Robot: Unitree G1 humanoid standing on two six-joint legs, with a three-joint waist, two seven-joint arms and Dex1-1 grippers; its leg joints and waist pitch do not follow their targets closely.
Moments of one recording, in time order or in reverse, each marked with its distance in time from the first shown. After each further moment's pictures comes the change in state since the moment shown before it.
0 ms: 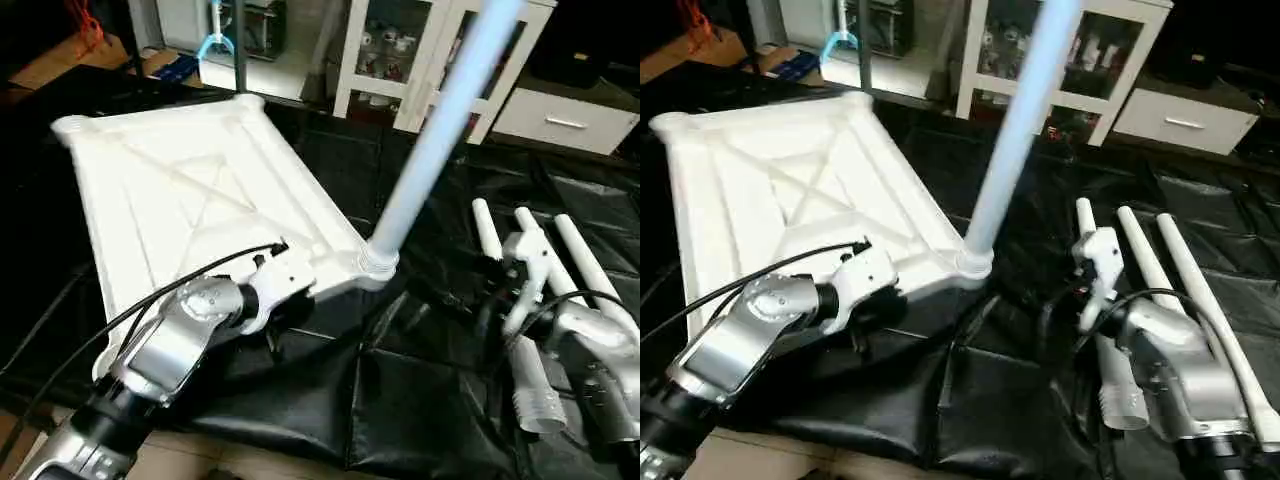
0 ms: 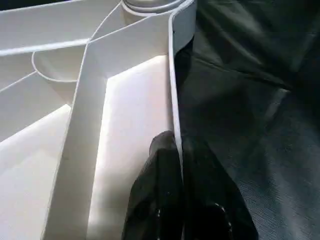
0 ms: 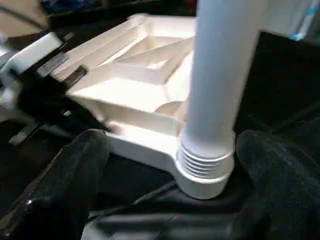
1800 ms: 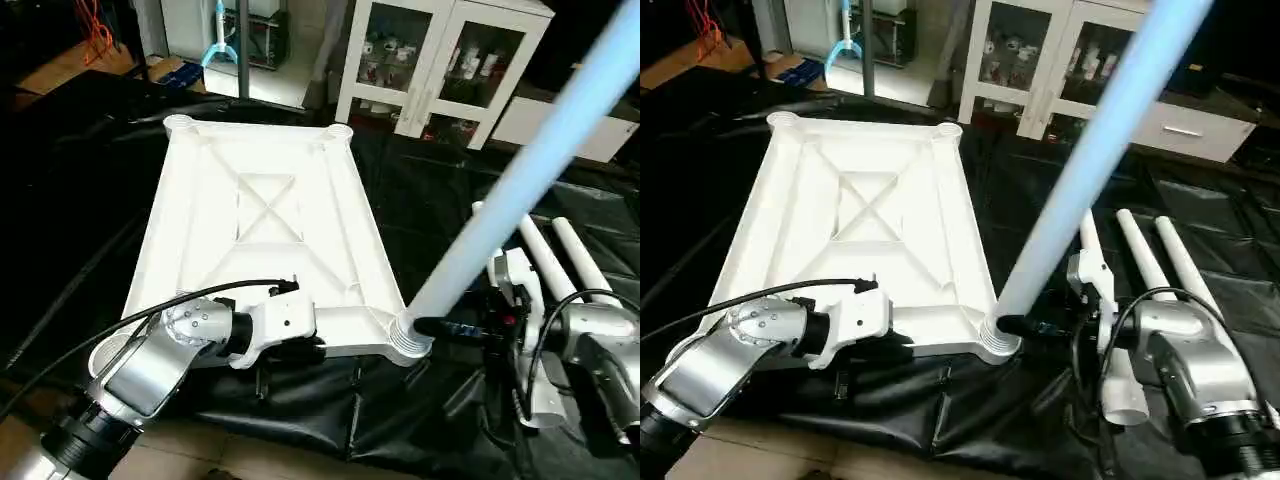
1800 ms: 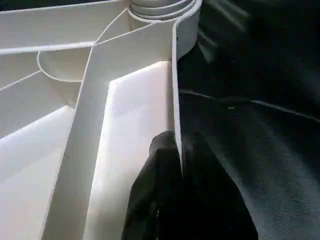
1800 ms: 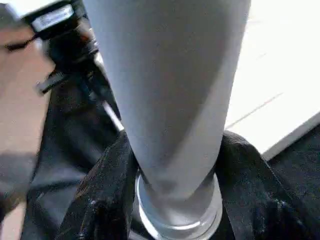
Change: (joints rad) left arm 0.058 0.077 -0.032 -0.037 -0.059 -0.145 -0.189; right arm -0.065 0.006 0.052 0.165 -0.079 -0.028 0.237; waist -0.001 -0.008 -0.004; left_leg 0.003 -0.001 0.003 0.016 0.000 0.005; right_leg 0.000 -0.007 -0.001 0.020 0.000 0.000
